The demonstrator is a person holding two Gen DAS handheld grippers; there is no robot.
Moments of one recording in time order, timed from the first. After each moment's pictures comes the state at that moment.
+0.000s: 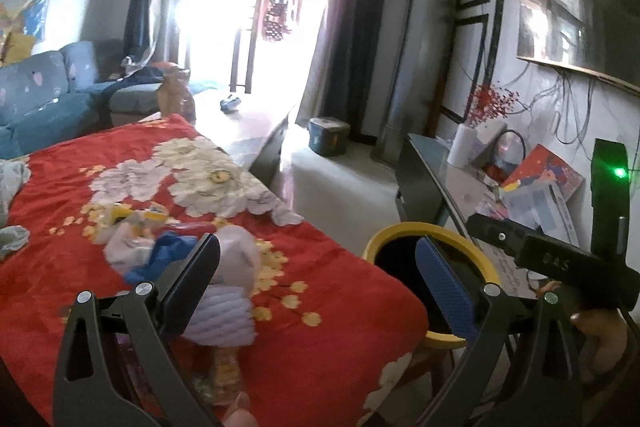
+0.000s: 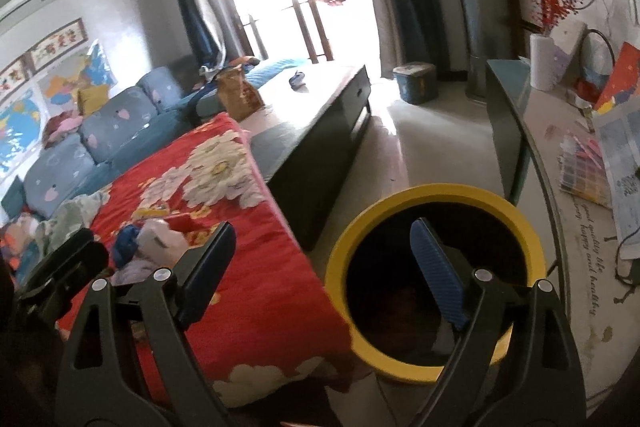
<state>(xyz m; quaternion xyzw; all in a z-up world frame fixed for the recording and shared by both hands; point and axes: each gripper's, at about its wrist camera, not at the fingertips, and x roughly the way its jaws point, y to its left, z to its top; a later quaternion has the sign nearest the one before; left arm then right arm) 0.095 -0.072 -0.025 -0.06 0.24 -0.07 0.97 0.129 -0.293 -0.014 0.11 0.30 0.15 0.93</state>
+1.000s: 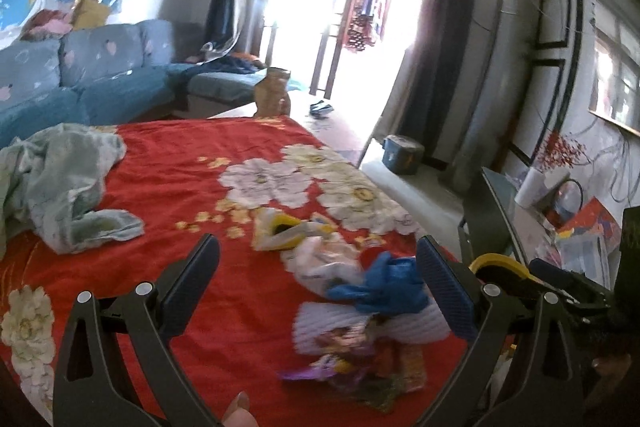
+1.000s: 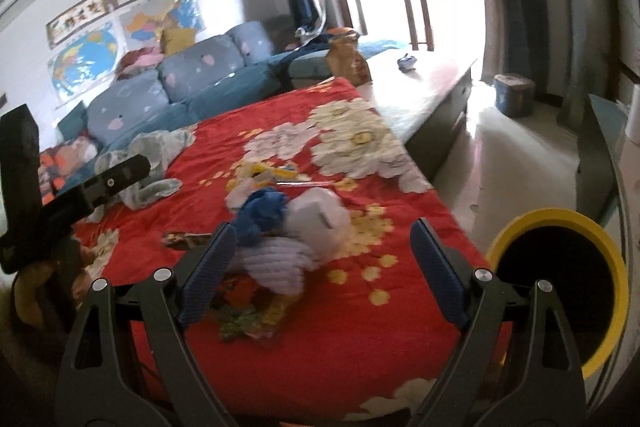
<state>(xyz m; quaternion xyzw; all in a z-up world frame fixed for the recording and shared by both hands) 0.069 0.096 -0.005 -0.12 0.24 0.05 0.96 0.106 -0.151 0.007 0.03 0.31 0.30 0.90</state>
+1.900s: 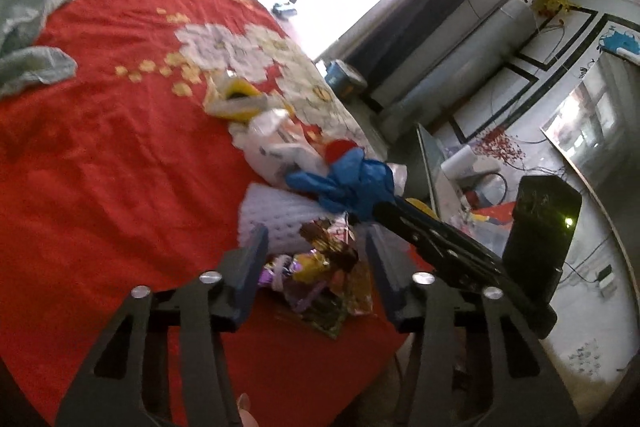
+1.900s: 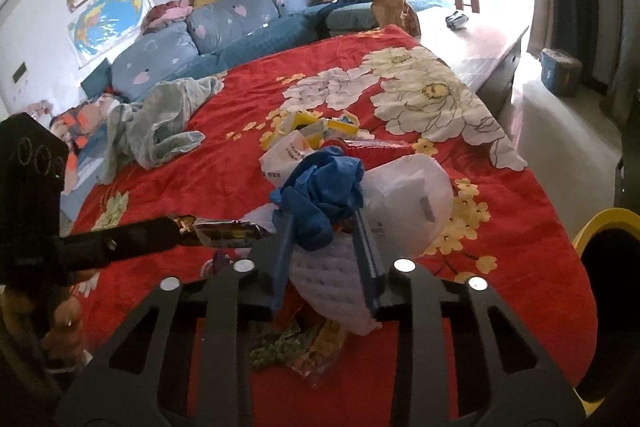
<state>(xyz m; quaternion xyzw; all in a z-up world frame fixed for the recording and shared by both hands) 0.079 0.115 -0.077 -0.30 0.37 -0.10 0.87 0.133 -0.081 -0.029 0.00 0.38 0.36 0.85</state>
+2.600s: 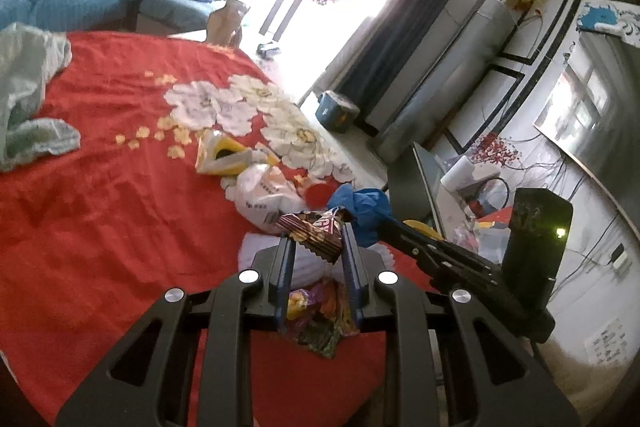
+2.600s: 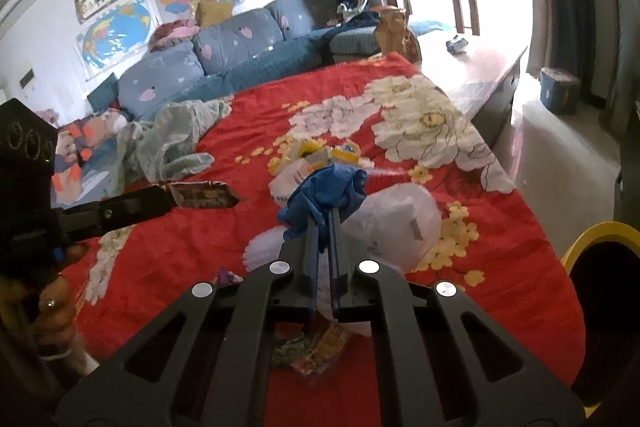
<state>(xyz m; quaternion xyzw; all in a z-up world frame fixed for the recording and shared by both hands) 0.065 0.111 -0.033 -0.24 0.31 -0.09 0.92 0.124 -0.095 -0.010 0.02 0.33 0.37 0.87</state>
